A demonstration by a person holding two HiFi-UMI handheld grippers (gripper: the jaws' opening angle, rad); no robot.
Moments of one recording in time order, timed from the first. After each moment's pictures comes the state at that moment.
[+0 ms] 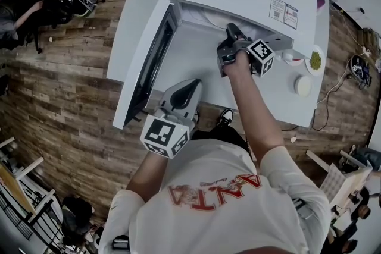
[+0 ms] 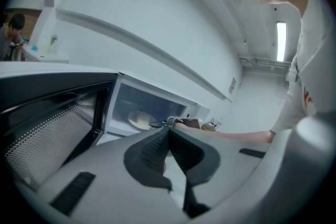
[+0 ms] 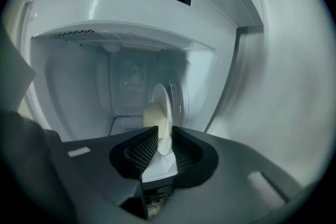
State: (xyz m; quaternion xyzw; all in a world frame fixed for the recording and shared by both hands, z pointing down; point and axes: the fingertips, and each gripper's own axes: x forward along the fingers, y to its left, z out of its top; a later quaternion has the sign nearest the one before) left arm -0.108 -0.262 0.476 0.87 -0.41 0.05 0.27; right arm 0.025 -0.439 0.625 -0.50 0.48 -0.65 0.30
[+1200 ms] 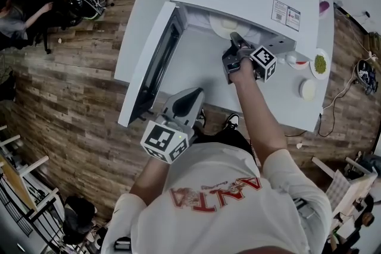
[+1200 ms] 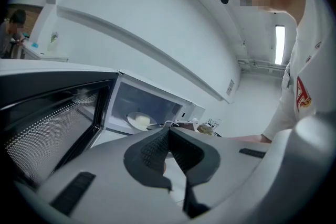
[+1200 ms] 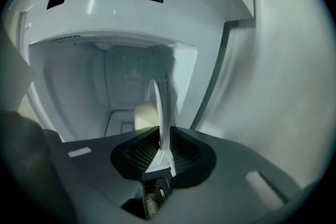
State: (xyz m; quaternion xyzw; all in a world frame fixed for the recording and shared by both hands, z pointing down) left arm -0.111 -0.242 0.472 0.87 -0.40 0.04 0.27; right arm 0.023 -0.427 0.643 -0.48 0.50 -0.67 0.28
